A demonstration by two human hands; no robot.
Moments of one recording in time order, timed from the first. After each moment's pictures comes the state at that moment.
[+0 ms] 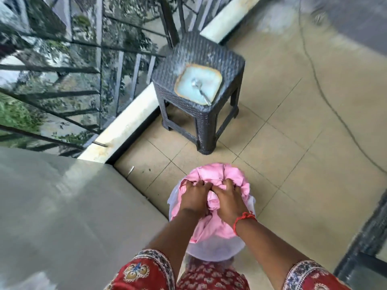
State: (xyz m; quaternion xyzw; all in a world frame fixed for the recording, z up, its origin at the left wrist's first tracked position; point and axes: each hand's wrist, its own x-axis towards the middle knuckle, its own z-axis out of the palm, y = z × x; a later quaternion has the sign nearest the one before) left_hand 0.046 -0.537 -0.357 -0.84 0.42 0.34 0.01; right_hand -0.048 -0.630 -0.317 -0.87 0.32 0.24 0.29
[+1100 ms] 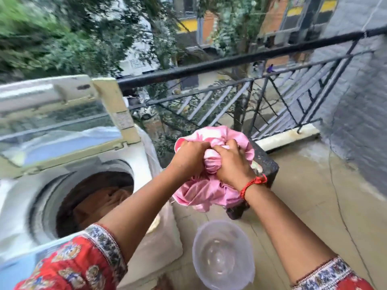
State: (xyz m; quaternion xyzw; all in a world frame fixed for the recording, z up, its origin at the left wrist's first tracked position) left_hand 0.083 -0.415 0.169 -0.94 0.31 -0.02 -0.14; right_hand 0.027 -0.553 0.155 -0.98 0.04 -0.03 0.20
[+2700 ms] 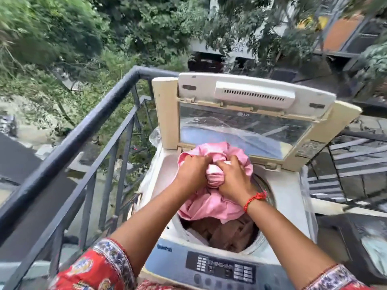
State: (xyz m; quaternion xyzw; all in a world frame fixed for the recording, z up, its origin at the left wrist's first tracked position) left_hand 0.147 0.088 0.118 -0.98 0.01 0.02 -0.17; right_hand 0.174 -0.062 0.098 -0.95 -0.23 0.10 0.21
